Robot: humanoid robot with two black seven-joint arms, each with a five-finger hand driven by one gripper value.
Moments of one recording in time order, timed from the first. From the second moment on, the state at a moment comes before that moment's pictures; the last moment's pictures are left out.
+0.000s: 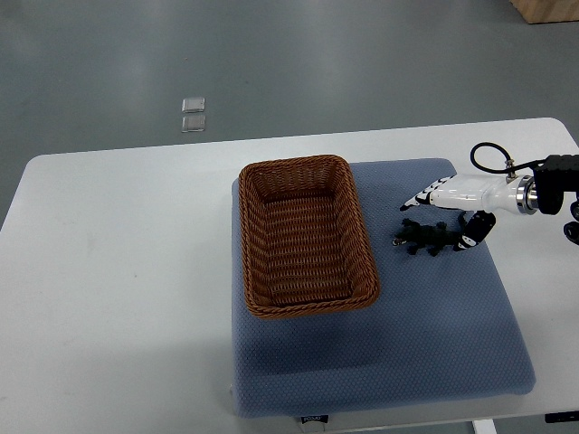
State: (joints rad) left arm -0.02 0.00 -0.09 -0.17 0.04 0.00 0.11; right arm 0.91 -0.66 0.19 0.97 -1.76 0.11 0.46
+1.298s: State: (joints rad) left arm -0.02 0.00 -0.09 -0.17 0.04 0.00 0.11; right arm 0.92 -0.62 0.15 0.92 -1.77 0.09 0.46
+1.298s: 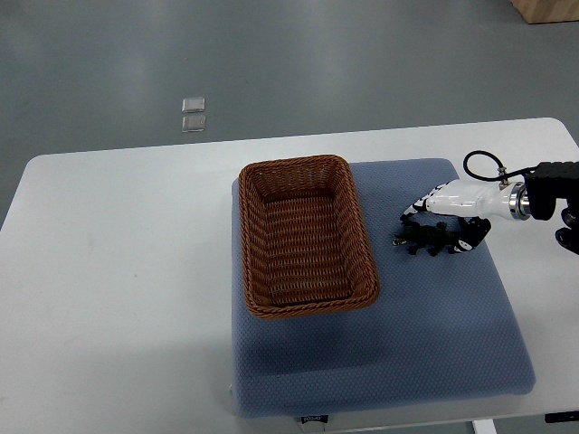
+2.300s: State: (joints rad) left arm -0.02 0.00 -0.09 -0.17 0.04 0.00 0.11; right arm 0.93 -0.62 0.15 0.91 -1.77 0.09 0.46
